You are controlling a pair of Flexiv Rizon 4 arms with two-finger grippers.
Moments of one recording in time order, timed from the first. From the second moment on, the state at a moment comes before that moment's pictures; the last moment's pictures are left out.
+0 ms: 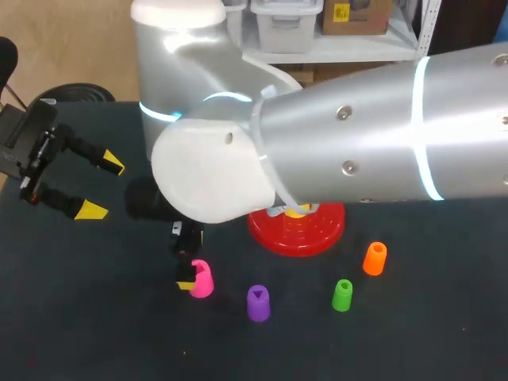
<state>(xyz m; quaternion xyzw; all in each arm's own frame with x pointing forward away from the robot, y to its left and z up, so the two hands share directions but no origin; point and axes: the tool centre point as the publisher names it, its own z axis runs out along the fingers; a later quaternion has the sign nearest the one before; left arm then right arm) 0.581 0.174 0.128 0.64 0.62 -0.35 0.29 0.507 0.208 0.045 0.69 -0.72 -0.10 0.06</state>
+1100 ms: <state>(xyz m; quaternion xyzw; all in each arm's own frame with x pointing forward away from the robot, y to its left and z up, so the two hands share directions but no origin) 0.581 0.174 0.128 0.64 0.62 -0.35 0.29 0.510 0.200 0.015 0.69 -0.72 -0.07 0.04</state>
